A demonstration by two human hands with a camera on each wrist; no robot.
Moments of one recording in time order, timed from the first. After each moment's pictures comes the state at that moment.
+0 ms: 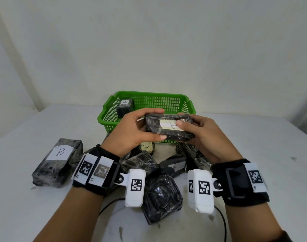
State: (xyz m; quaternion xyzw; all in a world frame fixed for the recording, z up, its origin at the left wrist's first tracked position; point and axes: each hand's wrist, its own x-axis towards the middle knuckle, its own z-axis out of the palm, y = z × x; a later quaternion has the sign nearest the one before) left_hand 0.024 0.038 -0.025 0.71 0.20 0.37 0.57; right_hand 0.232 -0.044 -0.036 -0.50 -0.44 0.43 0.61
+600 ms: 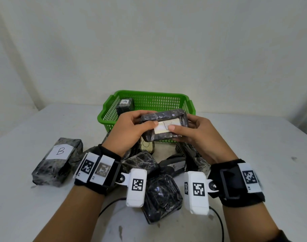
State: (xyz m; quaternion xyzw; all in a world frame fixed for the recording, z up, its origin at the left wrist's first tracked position) left_hand 0.029 0.043 -0.030 0.66 0.29 0.42 0.56; right_hand 0.225 -0.041 -0.039 -0.52 -0.47 0.39 0.59
